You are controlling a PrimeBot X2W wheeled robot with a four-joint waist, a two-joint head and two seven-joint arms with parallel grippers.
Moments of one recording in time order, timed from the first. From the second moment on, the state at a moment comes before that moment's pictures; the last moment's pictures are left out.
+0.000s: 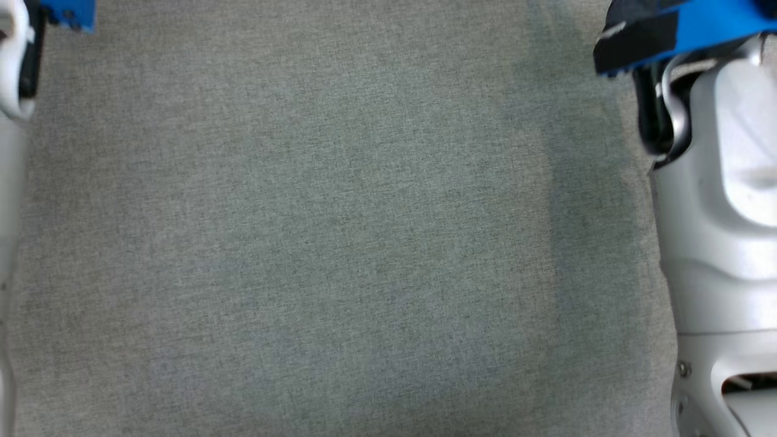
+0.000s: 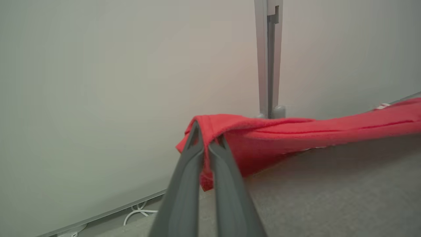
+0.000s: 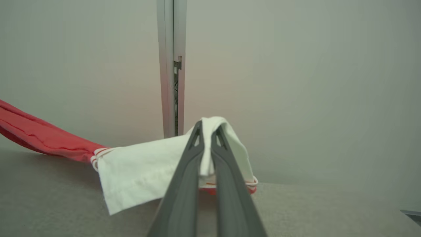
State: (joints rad) left arm -1.19 0.43 -0.38 0.62 -0.23 -0.08 -0.02; right arm -1.05 -0.05 -0.02 0.54 0.04 0.13 -0.26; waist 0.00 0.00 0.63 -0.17
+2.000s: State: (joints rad) left arm 0.04 0.35 -0.47 0.06 -0.44 0.19 -0.01; right arm 0.19 -0.05 -0.10 0.01 0.28 0.13 -0.19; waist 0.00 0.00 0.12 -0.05
